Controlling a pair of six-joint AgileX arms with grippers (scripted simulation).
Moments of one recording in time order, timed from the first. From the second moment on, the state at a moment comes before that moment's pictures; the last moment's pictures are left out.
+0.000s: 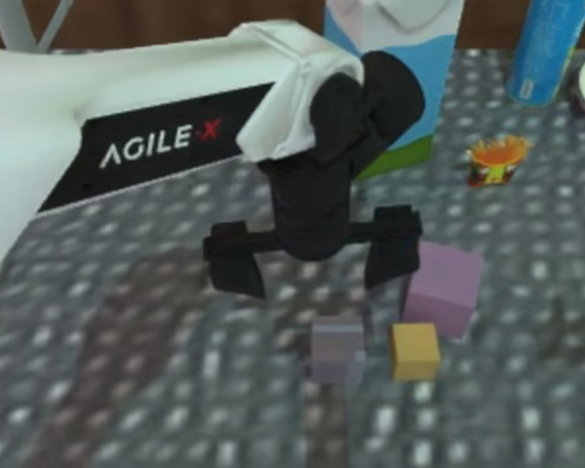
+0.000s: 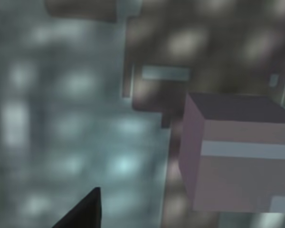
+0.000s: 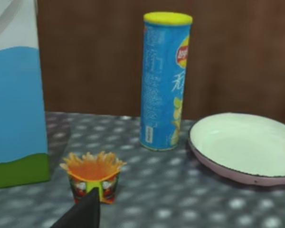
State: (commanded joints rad) left arm -0.79 2.04 1.63 -1.07 -0.02 -0.84; right arm 0.03 0.09 0.09 -0.06 0.00 -0.05
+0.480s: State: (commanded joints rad) left arm -0.50 1.38 1.10 -0.75 -0.02 -0.70; right arm 0.18 0.71 0.58 -0.40 0.00 -0.28
